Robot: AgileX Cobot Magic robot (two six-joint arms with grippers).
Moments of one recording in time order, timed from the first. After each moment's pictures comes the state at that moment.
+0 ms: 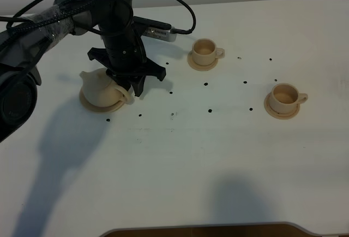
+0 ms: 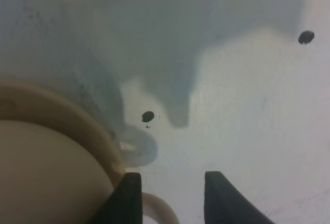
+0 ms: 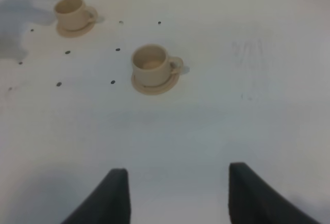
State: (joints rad) left arm -0.39 2.32 -1.89 -0.08 1.20 0.09; right arm -0.13 -0.01 -0.49 0.20 1.08 -0.07
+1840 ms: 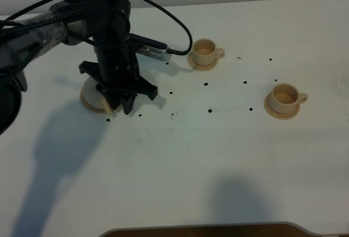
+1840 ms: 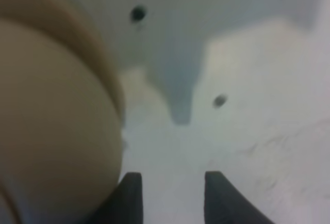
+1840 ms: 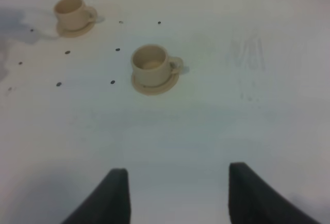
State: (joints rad) left arm -0.41 2.22 -1.68 -0.02 1.20 0.09; right arm -0.13 -0.01 -0.49 0.20 1.08 -0.07
